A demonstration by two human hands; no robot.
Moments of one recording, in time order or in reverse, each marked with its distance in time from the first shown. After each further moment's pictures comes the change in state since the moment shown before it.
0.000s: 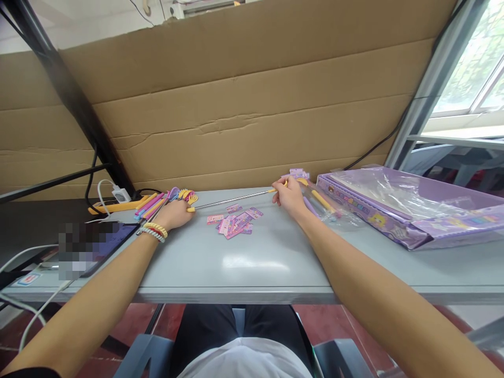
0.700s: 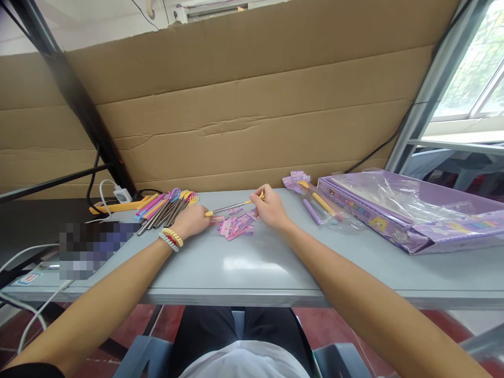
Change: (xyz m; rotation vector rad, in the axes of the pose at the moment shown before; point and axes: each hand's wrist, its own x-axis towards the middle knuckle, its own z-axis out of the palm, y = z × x) left_hand -0.017 0.055 -0.001 -0.128 0.040 0.043; right_hand -0.040 -0.007 0.036 -0.227 -0.231 -0.120
